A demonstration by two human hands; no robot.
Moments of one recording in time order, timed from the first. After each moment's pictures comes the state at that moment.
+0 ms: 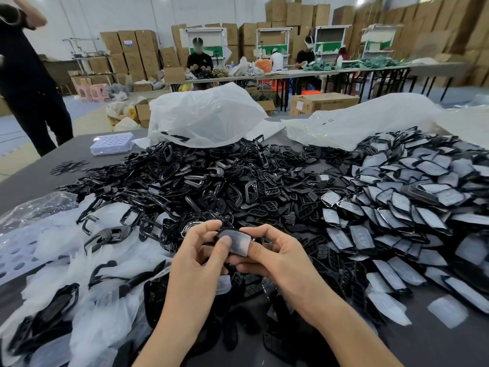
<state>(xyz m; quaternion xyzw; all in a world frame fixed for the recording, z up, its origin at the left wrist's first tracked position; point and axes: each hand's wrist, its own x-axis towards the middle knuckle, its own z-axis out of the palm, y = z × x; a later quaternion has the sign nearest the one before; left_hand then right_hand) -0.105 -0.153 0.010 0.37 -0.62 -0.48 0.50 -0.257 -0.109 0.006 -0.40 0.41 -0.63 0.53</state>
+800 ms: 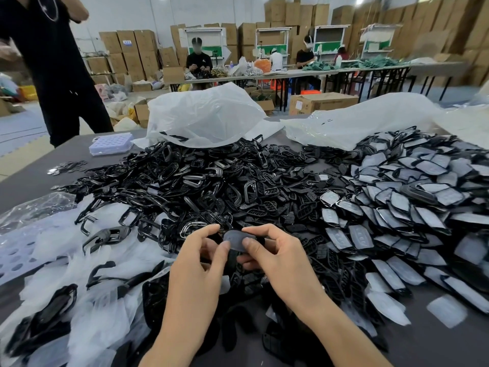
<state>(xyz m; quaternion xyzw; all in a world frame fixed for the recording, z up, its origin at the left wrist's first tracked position) -0.107 -0.154 0.000 0.43 -0.69 -0.33 0.48 -0.257 -0.112 -0.004 -0.47 0.54 -0.60 0.36</state>
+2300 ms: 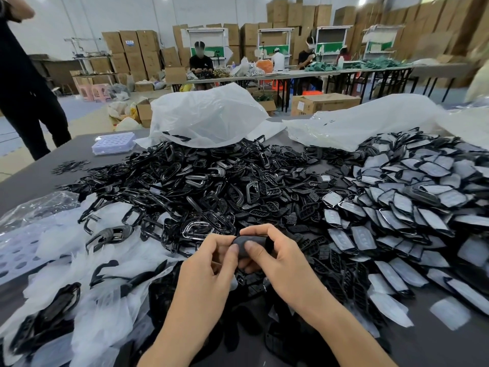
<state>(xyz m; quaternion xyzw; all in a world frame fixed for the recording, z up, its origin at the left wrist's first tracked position) -0.109 -0.144 0.008 0.38 -0.73 -0.37 0.44 -0.255 -0.106 0.005 -0.50 0.50 -0.59 0.39</state>
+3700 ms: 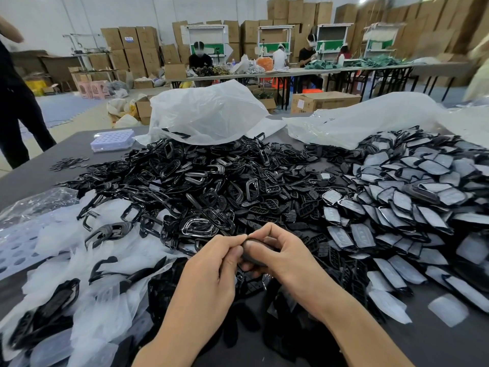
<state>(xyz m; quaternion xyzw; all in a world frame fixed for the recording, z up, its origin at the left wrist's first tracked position) -0.104 -0.144 0.007 0.33 -0.81 -0.22 0.43 -0.262 -0.108 0.006 -0.44 0.46 -0.59 0.49</state>
